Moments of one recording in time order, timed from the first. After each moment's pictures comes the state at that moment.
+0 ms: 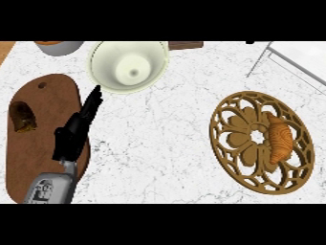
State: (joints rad) left arm -0.17 0.07 -0.04 -1.46 -0.15 -0.01 0.04; right arm -1.06 -0.45 -0.55 -0.98 1.66 -0.63 1.00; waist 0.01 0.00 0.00
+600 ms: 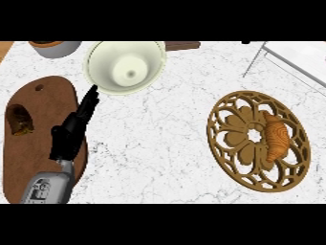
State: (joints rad) left arm -0.17 0.08 -0.02 -1.44 -0.14 -0.01 0.03; right arm -1.08 -0.45 -0.59 -1.35 1.69 -0.60 1.05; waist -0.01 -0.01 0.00
